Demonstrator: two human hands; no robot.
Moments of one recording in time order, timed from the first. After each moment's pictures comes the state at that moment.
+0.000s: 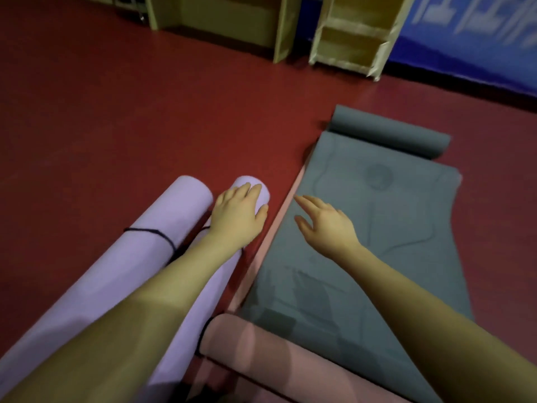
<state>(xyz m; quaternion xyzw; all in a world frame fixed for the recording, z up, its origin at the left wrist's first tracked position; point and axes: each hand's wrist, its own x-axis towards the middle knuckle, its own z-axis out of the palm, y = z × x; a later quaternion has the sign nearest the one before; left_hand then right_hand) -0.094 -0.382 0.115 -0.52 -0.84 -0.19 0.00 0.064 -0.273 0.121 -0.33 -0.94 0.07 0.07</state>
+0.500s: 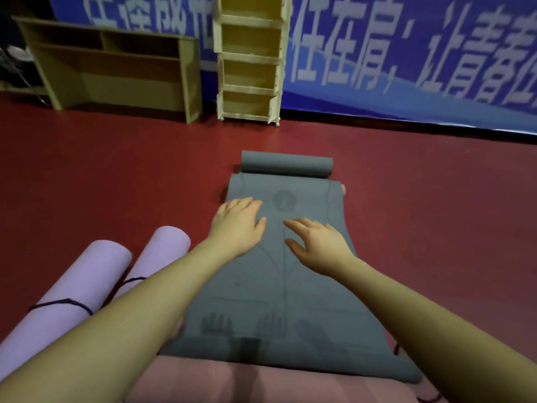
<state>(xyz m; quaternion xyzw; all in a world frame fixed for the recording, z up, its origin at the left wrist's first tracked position) 0.086 -0.334 0.224 -0.66 -0.72 -0.18 0.06 0.269 -0.282 0.210 -0.41 -0.91 -0.01 0.10</state>
